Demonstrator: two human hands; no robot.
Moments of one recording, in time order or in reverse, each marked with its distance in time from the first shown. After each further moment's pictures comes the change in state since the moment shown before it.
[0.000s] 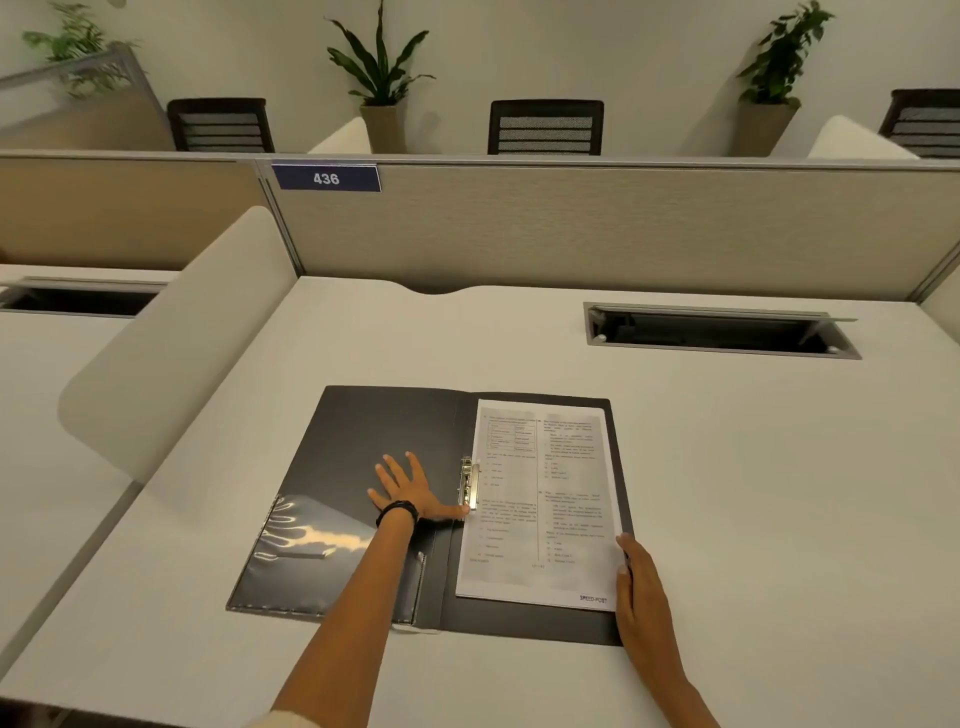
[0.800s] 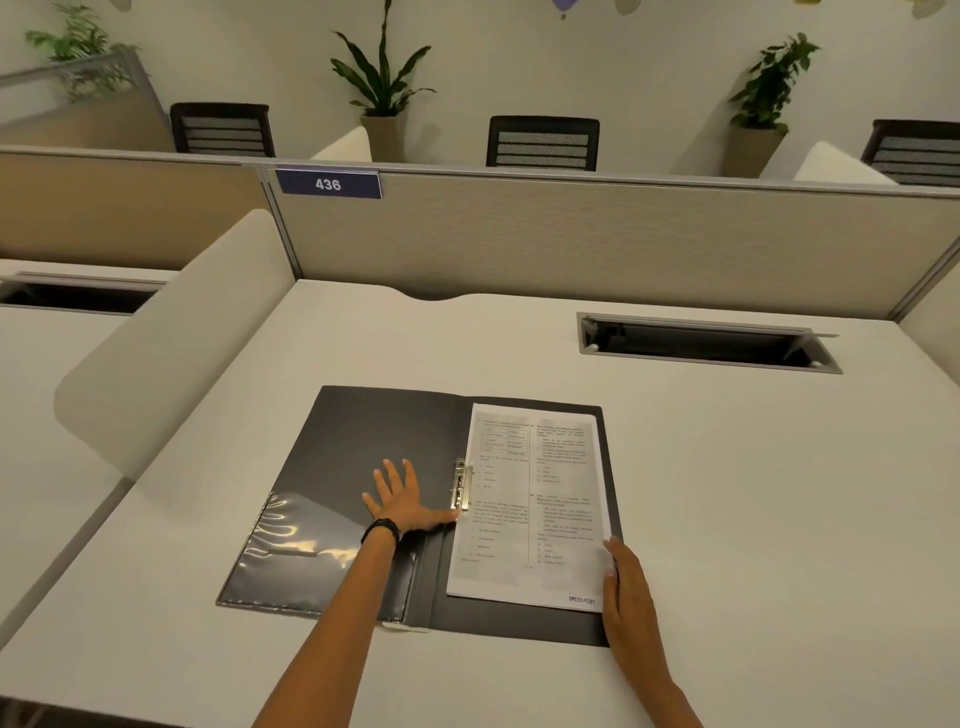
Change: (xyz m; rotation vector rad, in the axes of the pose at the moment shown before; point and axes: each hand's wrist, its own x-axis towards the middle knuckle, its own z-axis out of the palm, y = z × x) left_hand -0.001 -0.009 0.012 -0.102 0.046 0.111; right_hand -0.001 -0.004 -0.002 -0.017 -0.014 -0.015
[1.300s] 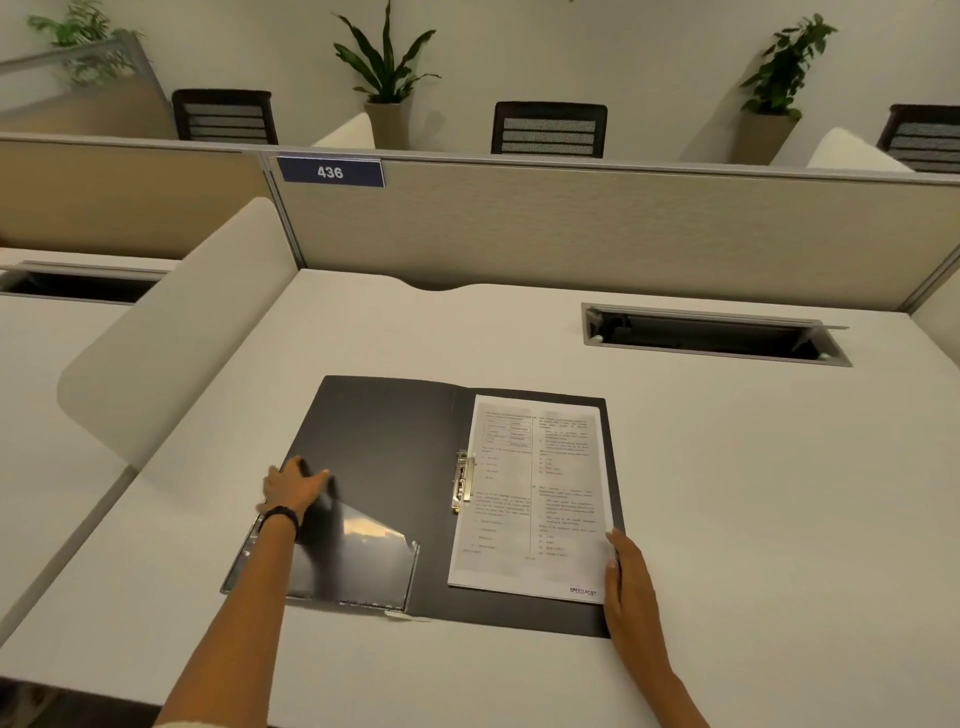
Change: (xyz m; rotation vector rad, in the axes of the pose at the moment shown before) left_hand -0.001 -0.111 -0.063 -0.419 0.343 -0.293; right_hand 0.001 0.003 0.001 -0.005 0.018 -0.041
